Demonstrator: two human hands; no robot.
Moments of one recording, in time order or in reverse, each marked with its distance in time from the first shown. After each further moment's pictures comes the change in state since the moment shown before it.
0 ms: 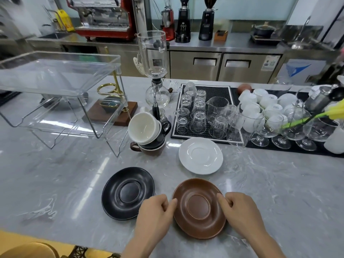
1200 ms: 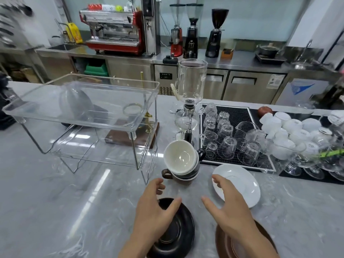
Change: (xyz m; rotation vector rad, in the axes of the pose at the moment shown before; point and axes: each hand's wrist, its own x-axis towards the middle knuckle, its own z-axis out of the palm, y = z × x) left_hand 0.090 -0.056 -0.103 -0.299 0.133 0.121; right_hand 0.033 -0.172 0.023 0.163 0.006 -0.220
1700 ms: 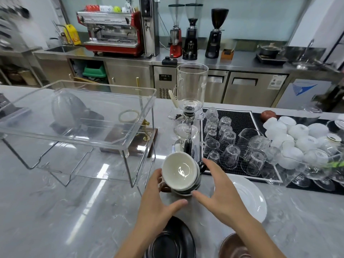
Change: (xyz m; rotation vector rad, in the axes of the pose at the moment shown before) left_hand 0.059 0.005 0.011 -0.121 -0.072 0.106; right_hand 0.070 -0.021 -0.003 -0.017 -0.042 -0.175
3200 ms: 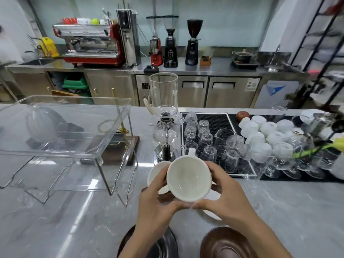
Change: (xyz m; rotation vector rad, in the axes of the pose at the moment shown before) left_hand -0.007 0.068 0.026 -0.271 -0.081 0.176; right_hand -0.035 0.006 -0.059 0.358 0.067 -0.050
